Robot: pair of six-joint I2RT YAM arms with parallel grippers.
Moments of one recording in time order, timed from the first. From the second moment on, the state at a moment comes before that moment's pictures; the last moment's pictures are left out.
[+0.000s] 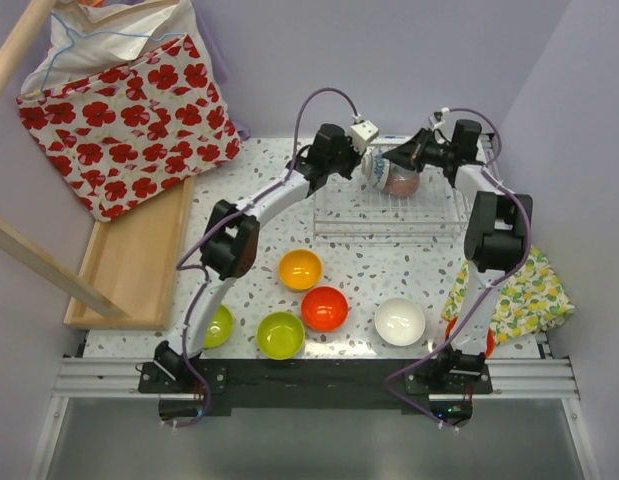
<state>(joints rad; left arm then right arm) -0.62 2.47 2.18 -0.09 0.17 0.17 -0.10 2.17 1.63 0.10 -1.01 0.84</state>
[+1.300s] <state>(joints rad) -0.68 2.56 2.25 0.04 0.22 0.08 -0.21 2.03 1.65 -0.29 -0.74 0.44</state>
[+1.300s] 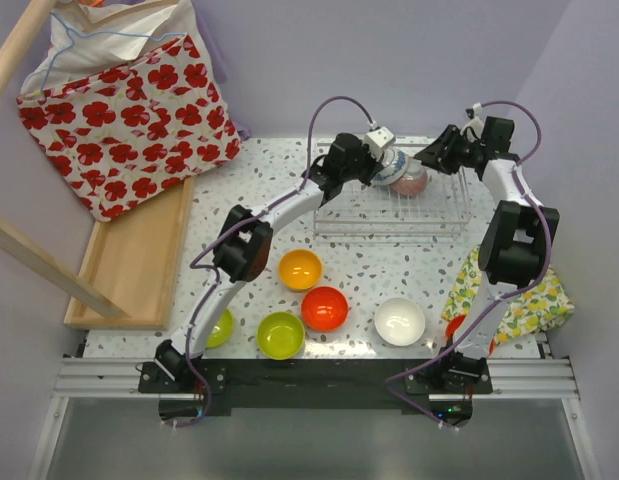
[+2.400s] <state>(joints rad) -0.62 1.89 1.47 -0.07 0.04 0.09 0.24 2.11 1.94 -0.48 -0.03 0.08</state>
